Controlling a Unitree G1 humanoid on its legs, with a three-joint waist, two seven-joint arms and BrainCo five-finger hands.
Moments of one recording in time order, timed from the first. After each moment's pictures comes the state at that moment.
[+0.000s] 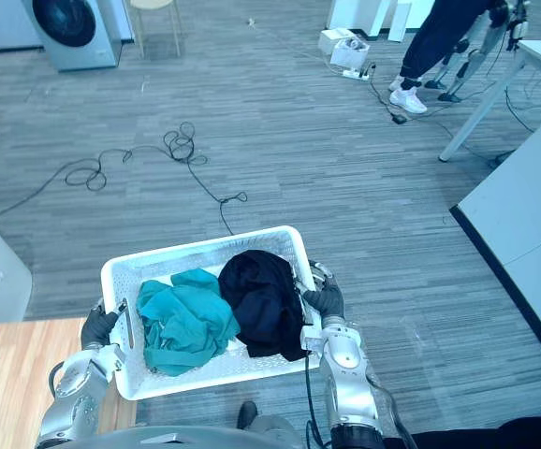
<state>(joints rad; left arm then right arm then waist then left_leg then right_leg) 0.18 0.03 0.08 0.24 -0.39 -0.04 0.07 0.08 -0.11 -0.11 0.05 0.03 0.03 0.00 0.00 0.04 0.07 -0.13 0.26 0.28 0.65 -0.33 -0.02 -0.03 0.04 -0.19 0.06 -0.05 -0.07</state>
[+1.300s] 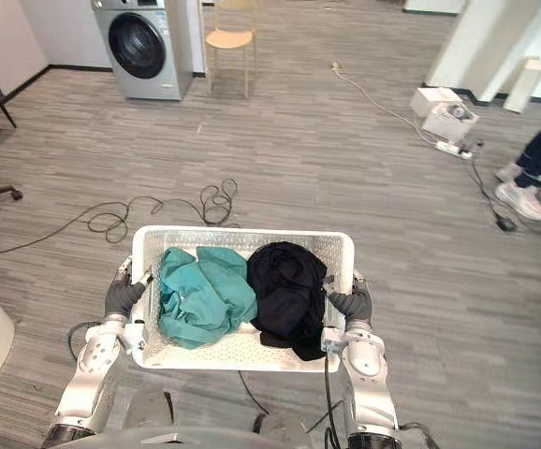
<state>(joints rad) 0.14 0.03 -0.10 0.05 -0.15 -0.05 0.13 0.15 -0.14 -0.17 -0.03 0.03 0.04 -0.10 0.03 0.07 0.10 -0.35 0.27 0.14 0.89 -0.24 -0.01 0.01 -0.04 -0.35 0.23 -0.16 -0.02</state>
